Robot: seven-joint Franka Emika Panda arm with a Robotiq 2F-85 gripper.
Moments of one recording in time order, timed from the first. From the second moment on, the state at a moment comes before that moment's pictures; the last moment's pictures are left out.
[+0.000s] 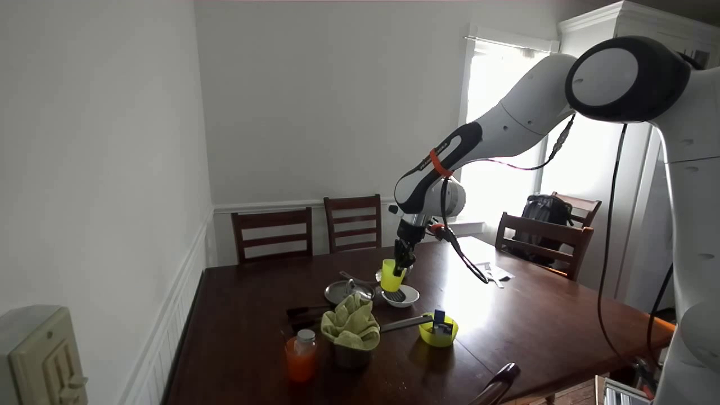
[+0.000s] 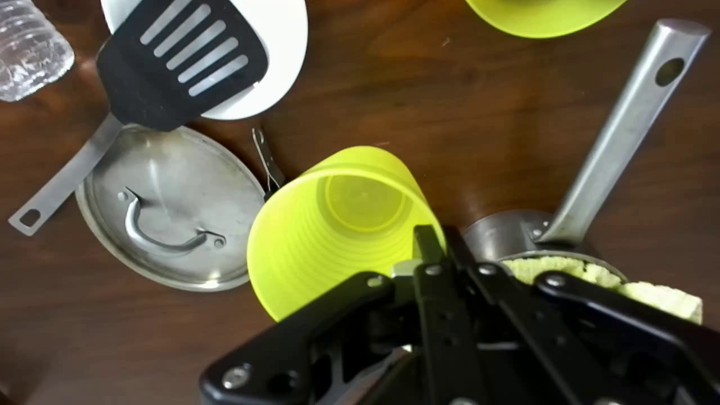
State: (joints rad) arm -0.26 0.25 -0.05 -2.13 0.29 2.56 -1.35
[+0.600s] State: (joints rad) arm -0.25 0.36 -0.04 -2.11 0.20 2.63 -1.33
